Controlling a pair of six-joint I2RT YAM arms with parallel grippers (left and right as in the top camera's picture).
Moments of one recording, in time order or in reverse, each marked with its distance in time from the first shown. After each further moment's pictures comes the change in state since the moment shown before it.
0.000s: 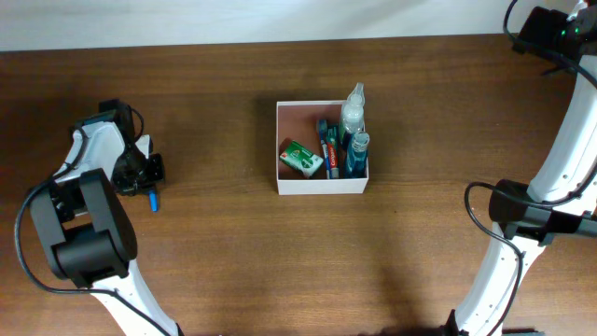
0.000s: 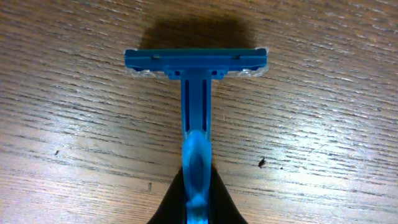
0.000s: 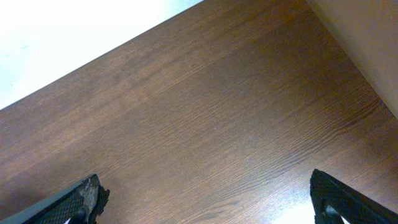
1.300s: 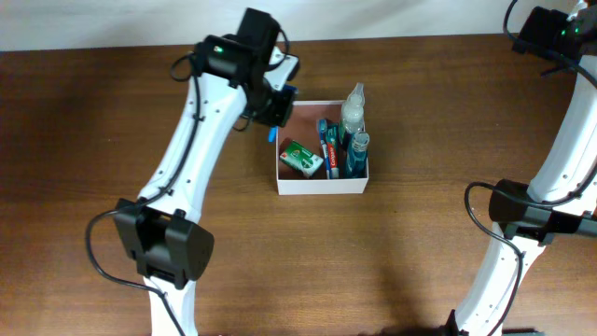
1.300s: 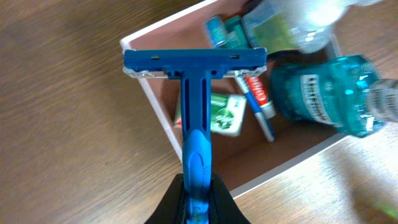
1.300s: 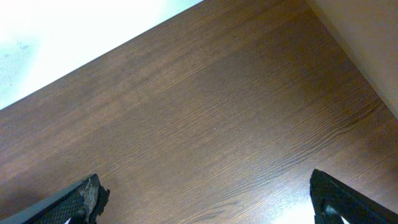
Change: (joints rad) left arm -0.637 0.000 0.739 -0.362 0.193 0.001; right arm 0.000 0.000 0.000 0.000 0.000 0.000
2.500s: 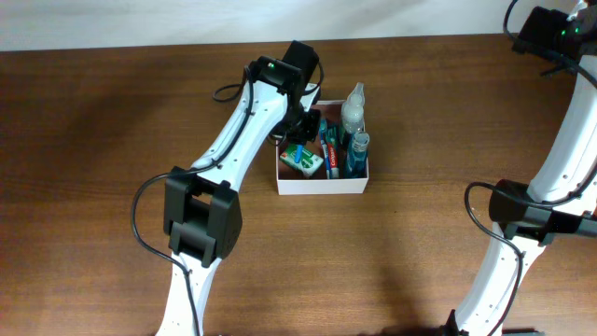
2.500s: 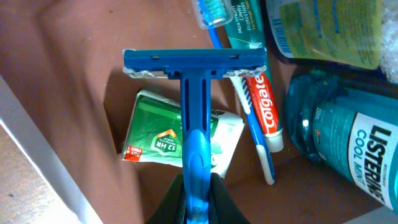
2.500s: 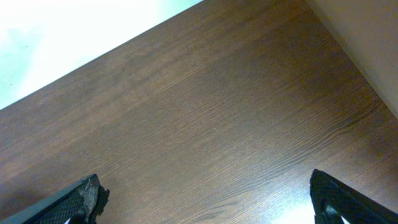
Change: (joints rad) left arm -0.078 0.219 -0.017 0.075 -0.001 -0.198; right arm 0.000 0.000 0.000 0.000 0.000 0.000
